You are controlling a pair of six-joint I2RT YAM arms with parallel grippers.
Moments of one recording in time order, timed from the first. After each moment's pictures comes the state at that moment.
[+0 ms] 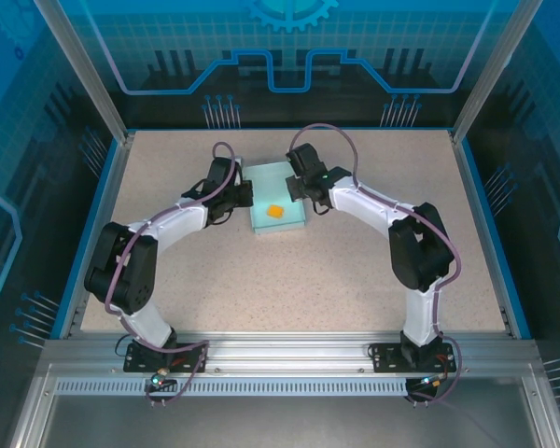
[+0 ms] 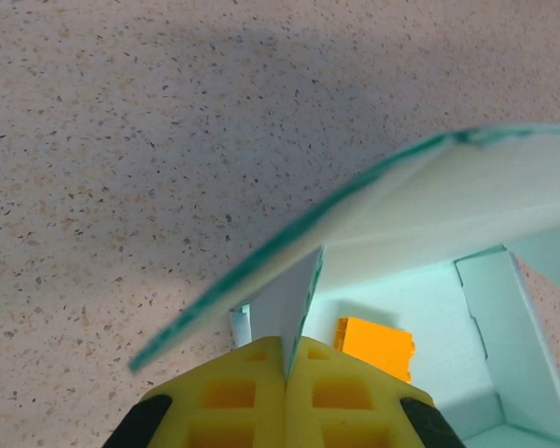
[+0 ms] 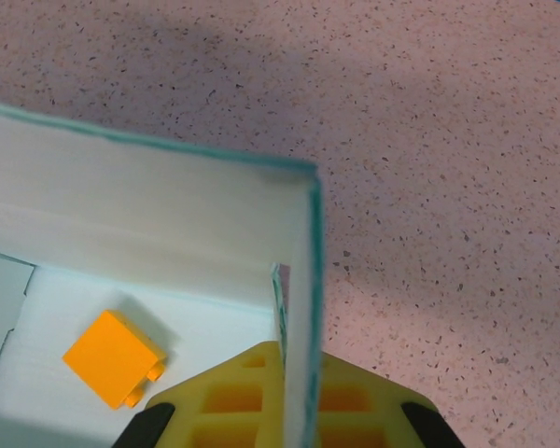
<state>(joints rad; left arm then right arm) -0.34 1.69 1.09 -0.13 -0.02 -0.44 0.60 1.95 1.55 -0.46 0.28 0.20</state>
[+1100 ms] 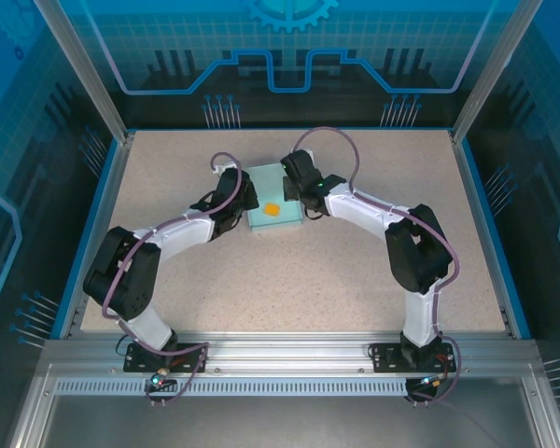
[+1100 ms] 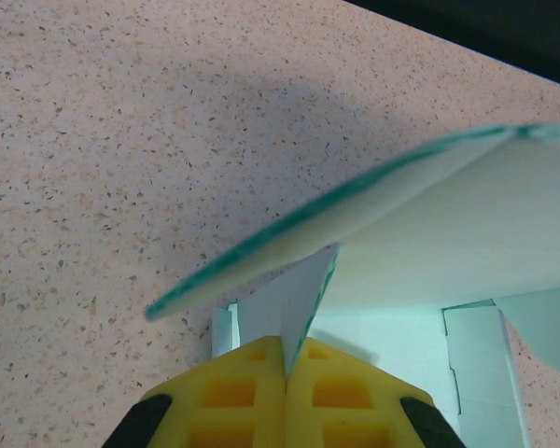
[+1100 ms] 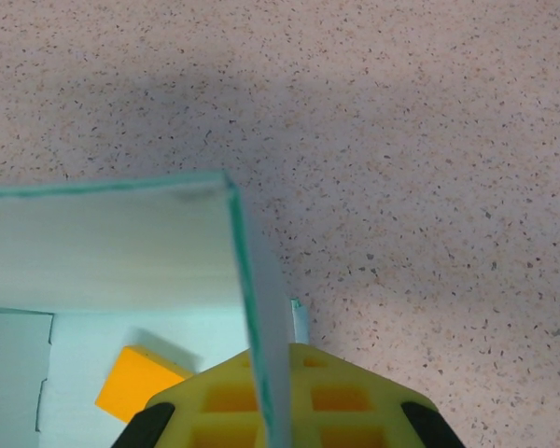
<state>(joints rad) -0.43 1.66 0.99 0.02 -0.25 -0.62 0.64 1.94 1.49 -0.35 0.35 0.42</state>
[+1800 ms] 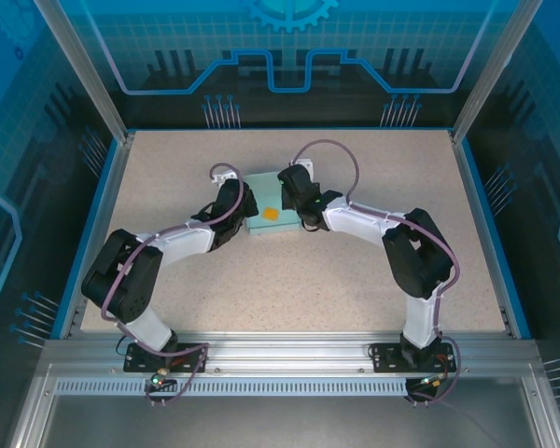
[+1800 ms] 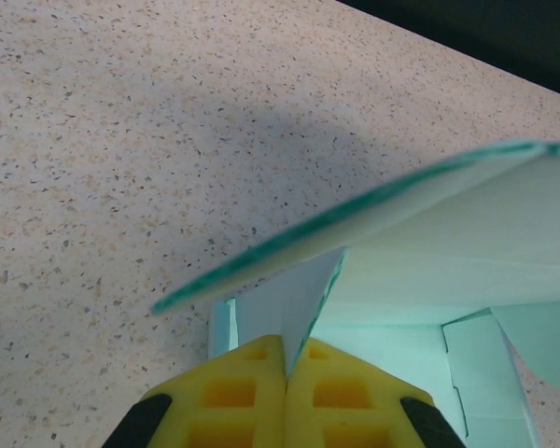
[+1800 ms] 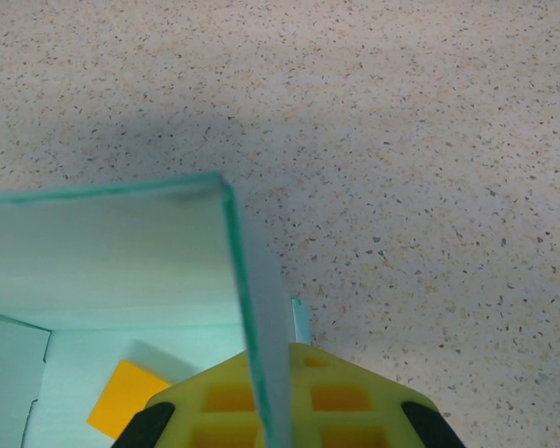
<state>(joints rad) -0.45 1.64 0.87 0.16 -0.30 -0.63 0.69 1.91 1.33 -0.18 0.44 0.48</state>
